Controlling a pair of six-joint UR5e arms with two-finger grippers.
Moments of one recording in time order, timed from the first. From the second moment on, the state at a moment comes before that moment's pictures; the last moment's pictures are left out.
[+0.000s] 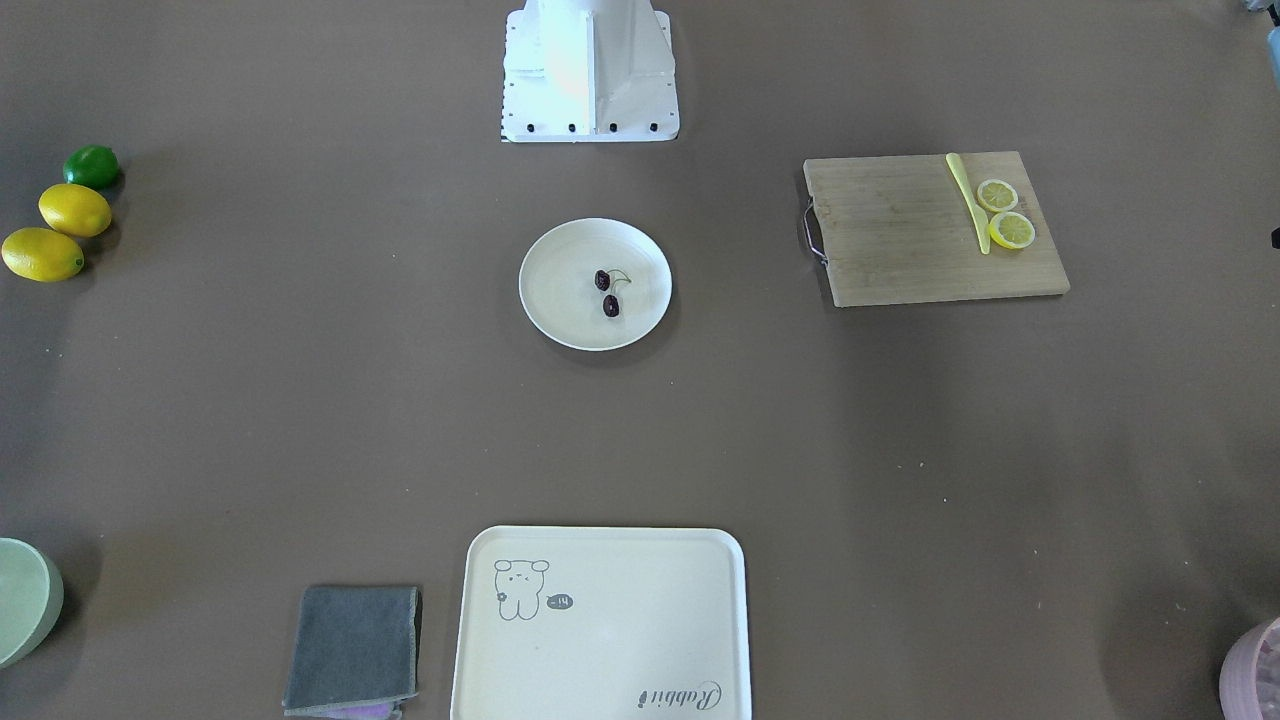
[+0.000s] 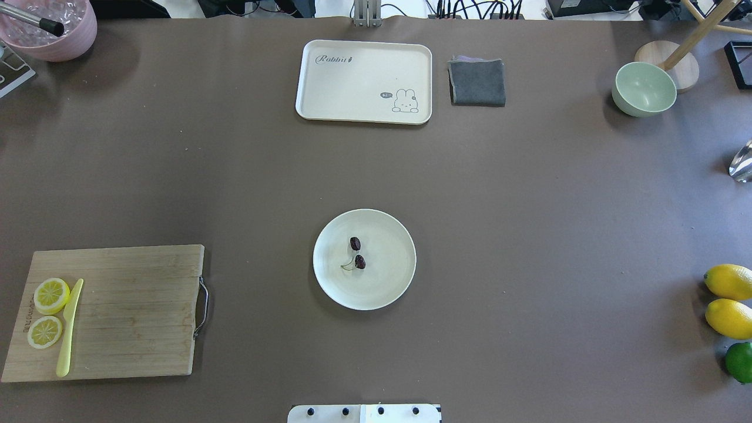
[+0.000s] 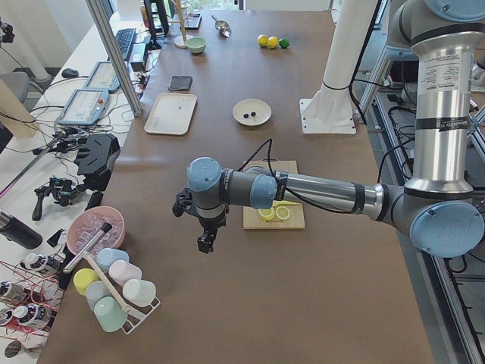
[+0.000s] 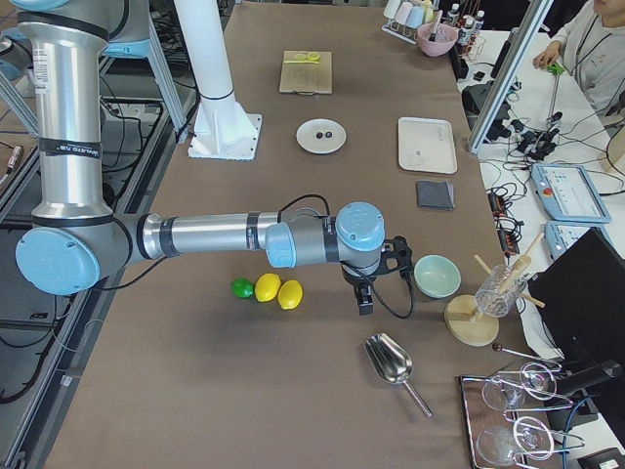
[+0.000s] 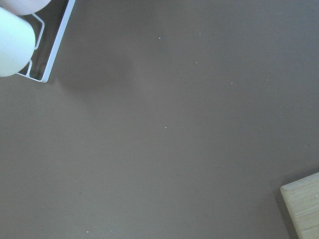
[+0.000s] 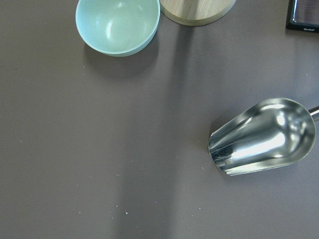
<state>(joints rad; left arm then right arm) -1.48 -1.52 -1.75 -1.54 -2.32 0.21 1.58 -1.61 1.71 -1.50 2.46 -0.05</state>
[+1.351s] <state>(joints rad) -1.47 -1.54 -1.81 -1.57 -2.33 0.21 1.58 -1.60 1.71 -1.49 2.47 -0.05</state>
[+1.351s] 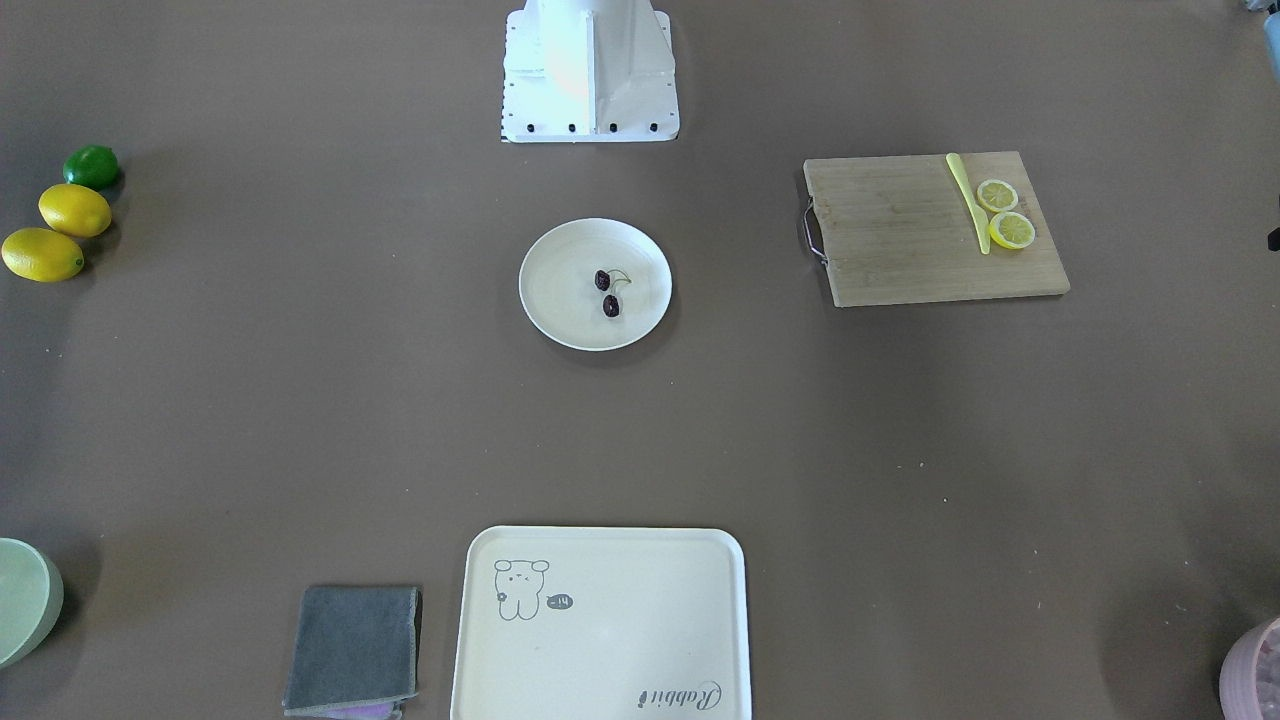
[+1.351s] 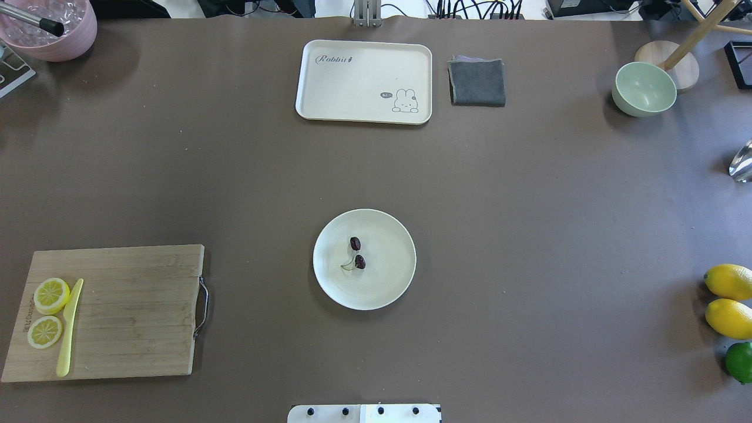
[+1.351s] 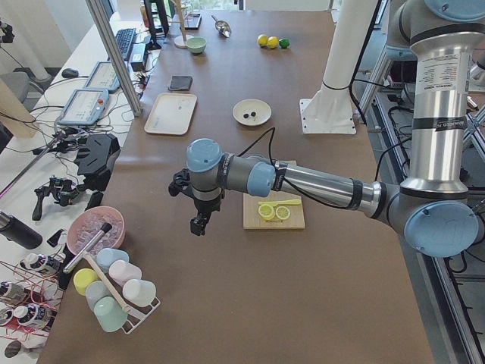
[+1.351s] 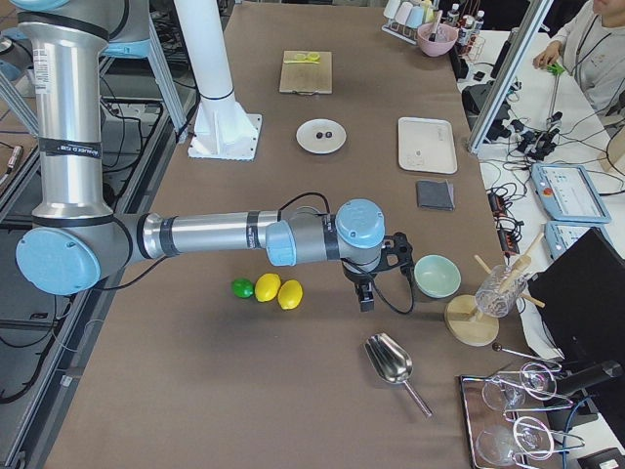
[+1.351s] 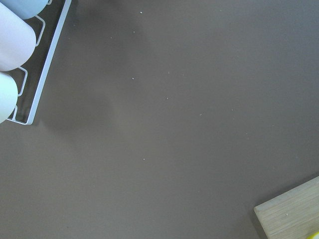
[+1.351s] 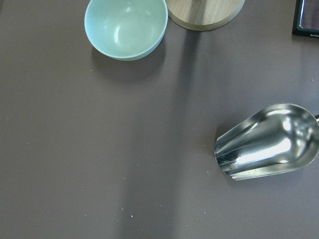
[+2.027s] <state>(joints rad) -1.47 -1.53 -1.81 -1.57 -2.33 0.21 1.58 -1.63 1.72 -1.49 2.47 -0.05</state>
